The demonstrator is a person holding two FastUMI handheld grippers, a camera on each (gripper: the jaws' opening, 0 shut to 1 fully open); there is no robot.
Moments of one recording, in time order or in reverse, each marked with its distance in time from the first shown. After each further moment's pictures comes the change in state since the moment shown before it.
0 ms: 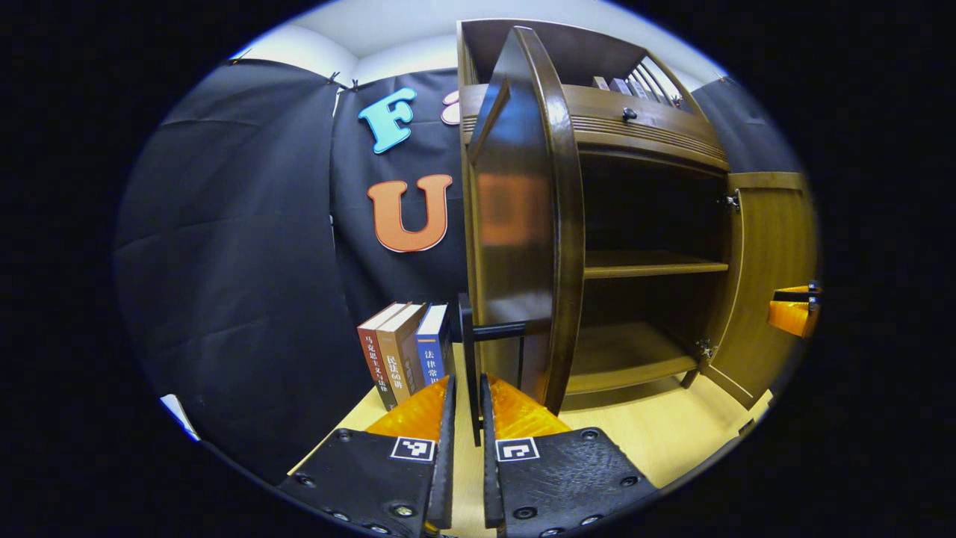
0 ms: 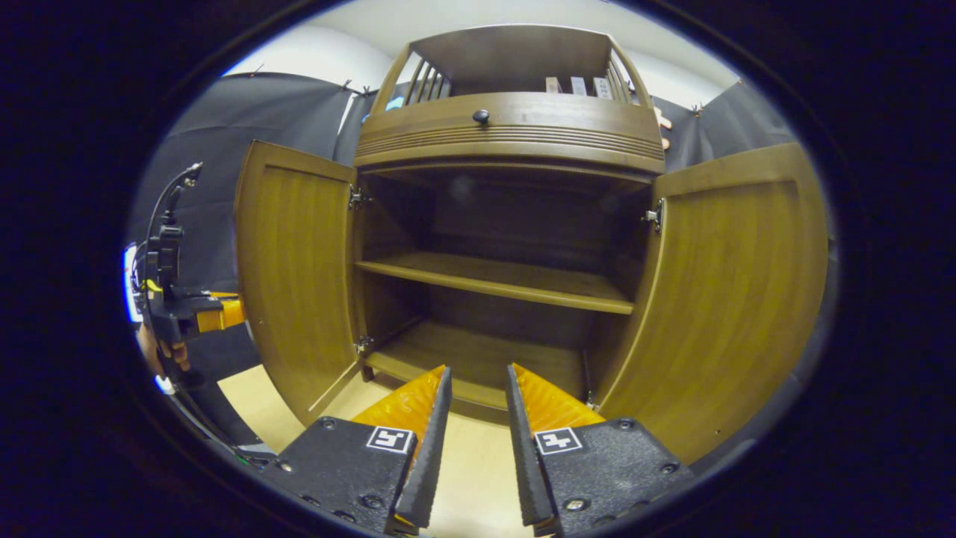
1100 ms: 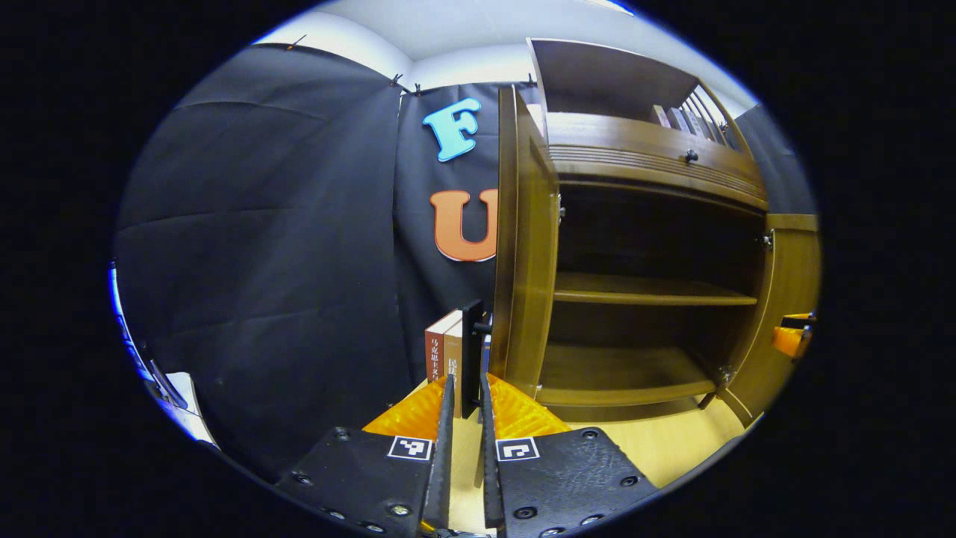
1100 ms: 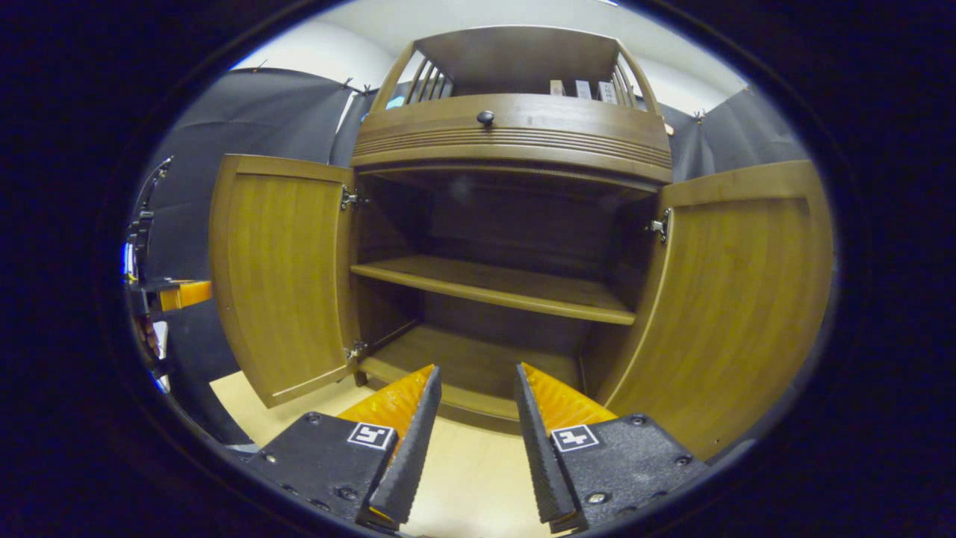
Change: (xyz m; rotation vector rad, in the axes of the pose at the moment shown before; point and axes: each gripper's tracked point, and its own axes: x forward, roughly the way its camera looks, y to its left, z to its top) left arm -0.044 0.059 0.028 -0.088 -0.066 0.136; right arm 0.003 -0.007 0.009 -0.018 -0.014 -0.019
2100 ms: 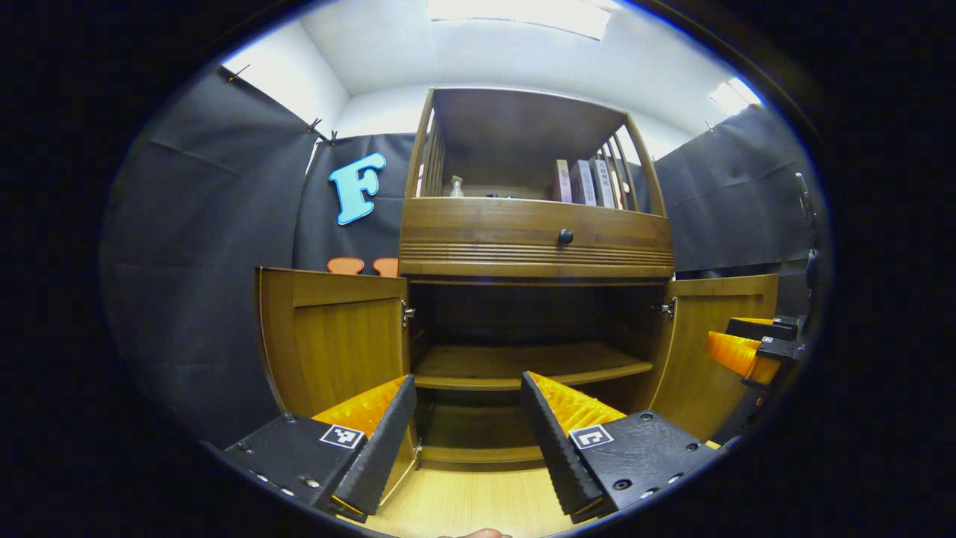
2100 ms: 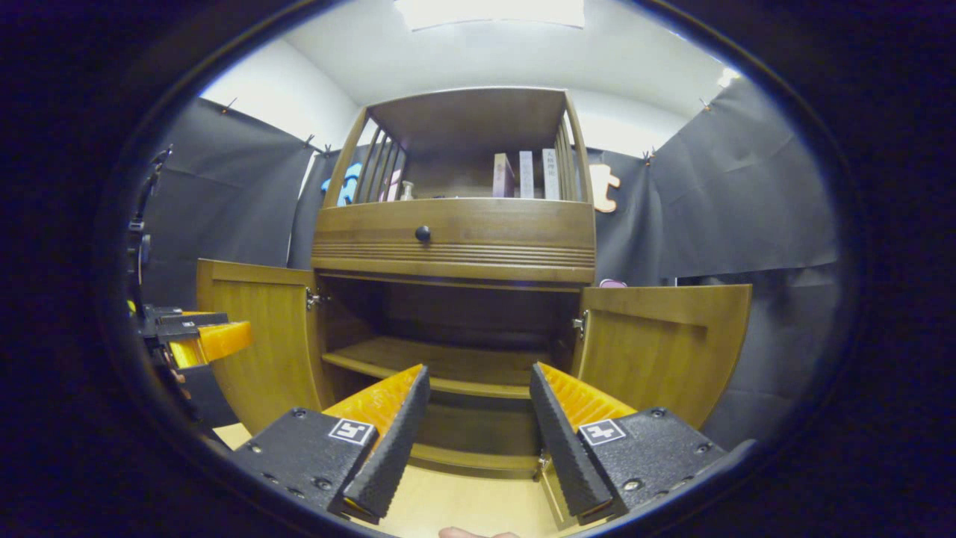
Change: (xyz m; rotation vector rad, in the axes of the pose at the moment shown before) left arm -0.024 -0.164 0.122 0.012 -0.190 -0.296; right arm -0.006 -0.028 0.082 0.079 -0.247 -0.128
